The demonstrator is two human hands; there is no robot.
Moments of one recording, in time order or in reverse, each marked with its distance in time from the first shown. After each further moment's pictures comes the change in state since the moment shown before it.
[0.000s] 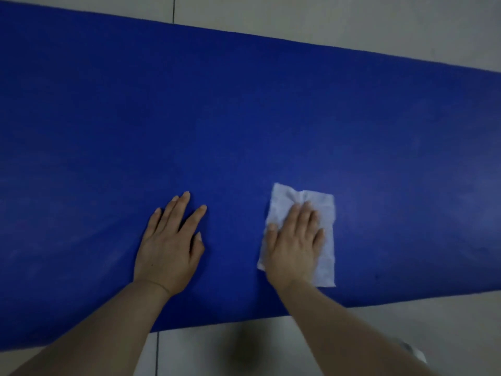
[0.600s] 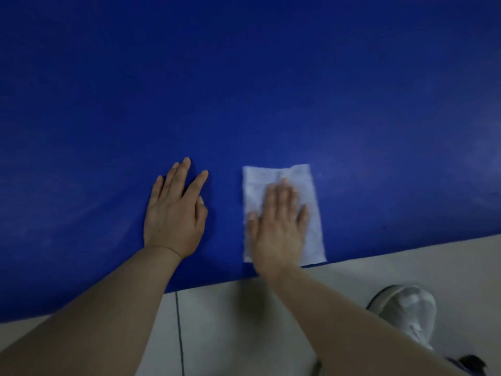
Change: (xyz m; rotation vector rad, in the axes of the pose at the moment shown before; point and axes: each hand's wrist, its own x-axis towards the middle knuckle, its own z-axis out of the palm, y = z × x) left_hand 0.000 0.000 -0.004 -0.056 0.020 0.004; right_hand -0.049 -0.021 0.026 0.010 0.117 -0.133
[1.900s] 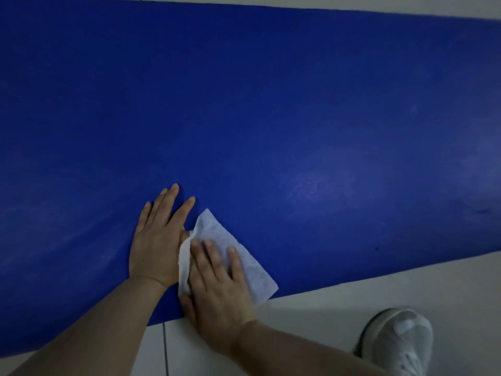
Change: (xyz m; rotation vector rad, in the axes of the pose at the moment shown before) left_hand 0.003 -0.007 0.005 0.066 -0.050 0.030; right_hand -0.038 -0.035 -0.002 0.001 -0.254 -0.662
